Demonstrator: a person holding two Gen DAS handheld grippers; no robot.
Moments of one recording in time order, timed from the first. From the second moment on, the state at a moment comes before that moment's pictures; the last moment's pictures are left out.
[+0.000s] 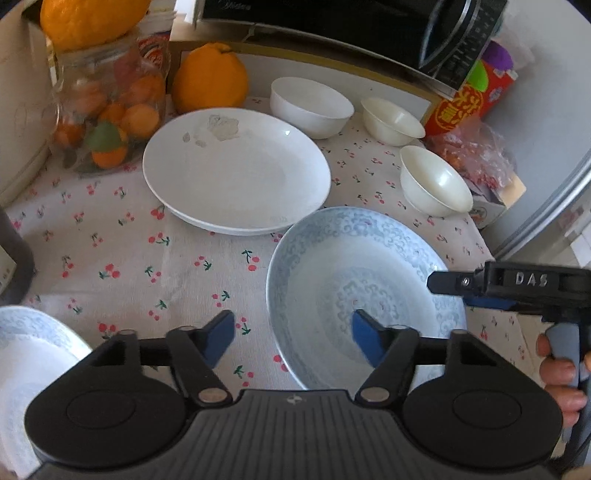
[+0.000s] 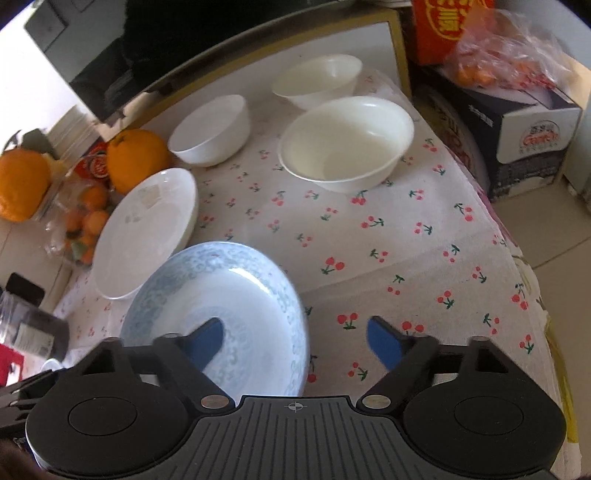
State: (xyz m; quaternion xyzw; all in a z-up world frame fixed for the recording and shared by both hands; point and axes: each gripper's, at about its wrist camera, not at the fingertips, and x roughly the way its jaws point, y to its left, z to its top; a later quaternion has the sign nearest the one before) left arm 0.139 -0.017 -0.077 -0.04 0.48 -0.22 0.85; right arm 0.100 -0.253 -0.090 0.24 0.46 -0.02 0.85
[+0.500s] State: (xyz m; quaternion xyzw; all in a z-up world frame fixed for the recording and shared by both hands) left arm 0.147 -0.010 -0.087 -0.09 0.51 -0.18 0.84; right arm 0.108 -0.246 -0.102 0.27 0.48 -0.02 0.84
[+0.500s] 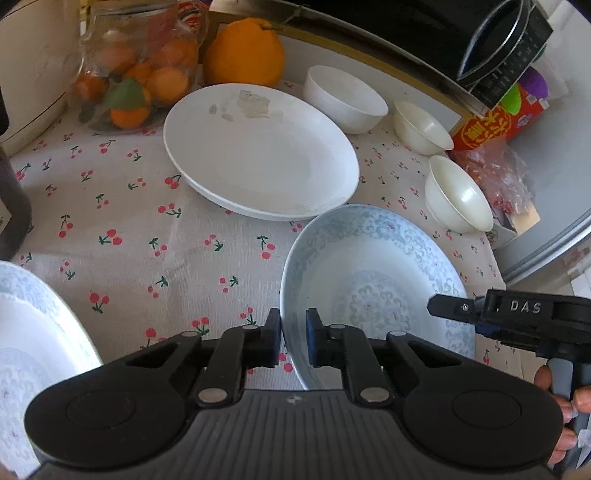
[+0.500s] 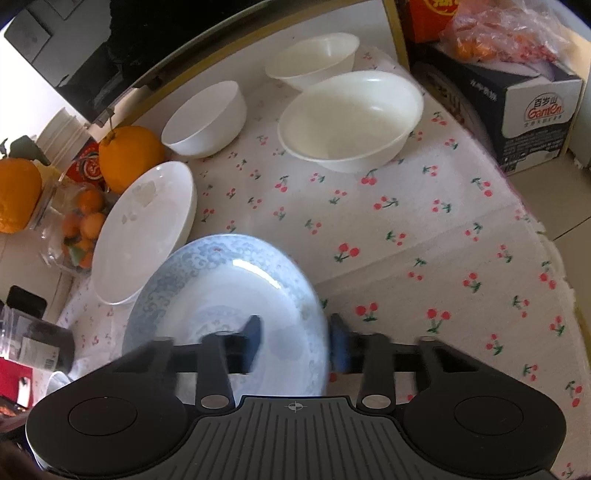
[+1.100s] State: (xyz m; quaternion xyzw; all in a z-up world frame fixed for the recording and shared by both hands) left arm 0.144 0.015 -0.076 -0.08 0.51 -0.14 0.84; right arm 0.093 -0.217 -0.092 0.24 0.50 -0.01 0.83
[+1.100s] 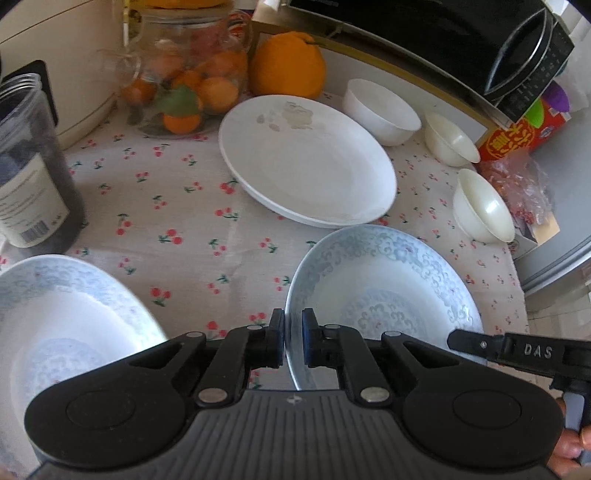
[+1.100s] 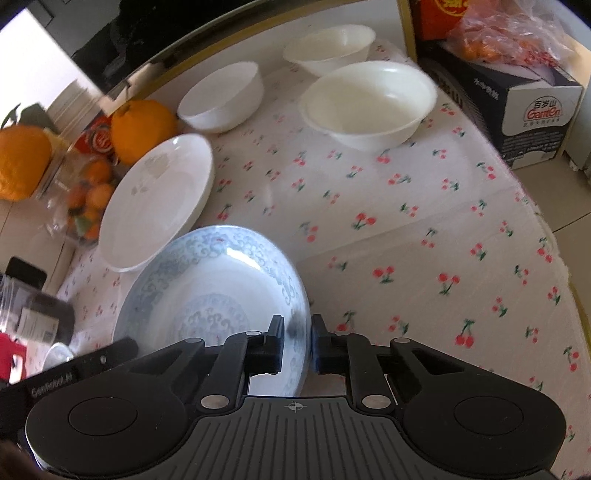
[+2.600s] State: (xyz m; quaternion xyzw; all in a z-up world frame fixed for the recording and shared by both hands) left arm 0.108 0.042 -0.047 0.01 0.44 -0.20 0.88; right arm 0.050 -0.179 -0.063 0.13 0.45 0.04 0.88
